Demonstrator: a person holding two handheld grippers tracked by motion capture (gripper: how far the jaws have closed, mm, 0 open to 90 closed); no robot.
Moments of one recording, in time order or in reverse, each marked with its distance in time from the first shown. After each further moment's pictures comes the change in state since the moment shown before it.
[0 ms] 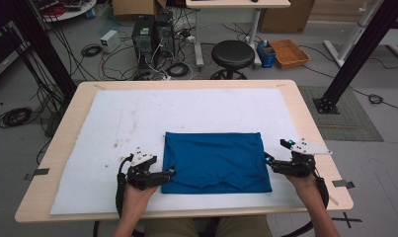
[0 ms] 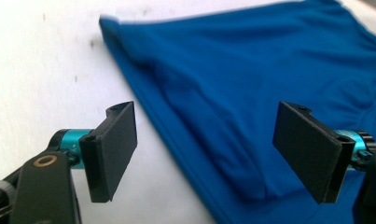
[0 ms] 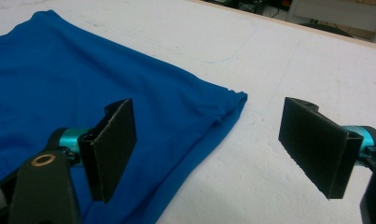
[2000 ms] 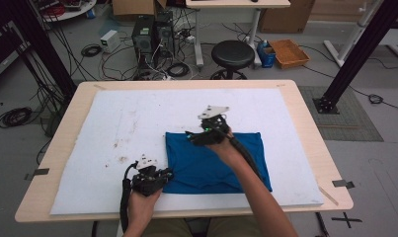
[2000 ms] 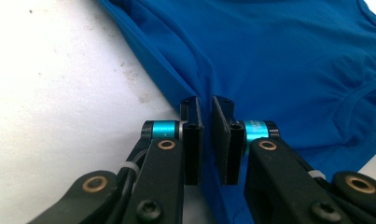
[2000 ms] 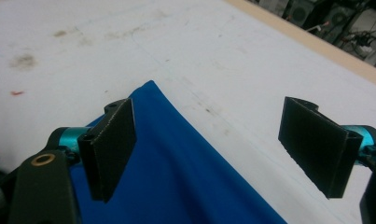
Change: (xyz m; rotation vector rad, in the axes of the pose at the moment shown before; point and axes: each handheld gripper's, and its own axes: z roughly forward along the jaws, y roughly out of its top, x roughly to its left) left arm -0.012 -0.012 0.006 0.077 -0.040 -0.088; right arm 0.139 0.130 0.172 0.139 0.215 -0.178
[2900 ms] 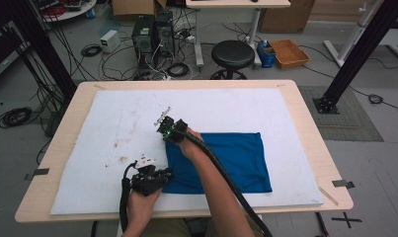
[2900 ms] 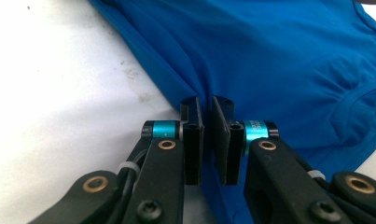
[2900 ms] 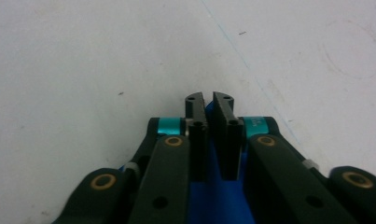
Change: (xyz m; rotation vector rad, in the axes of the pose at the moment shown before) left arm 0.002 0.000 -0.001 0.008 -0.008 -0.022; right arm 0.049 0.033 0.110 0.344 0.049 -0.187
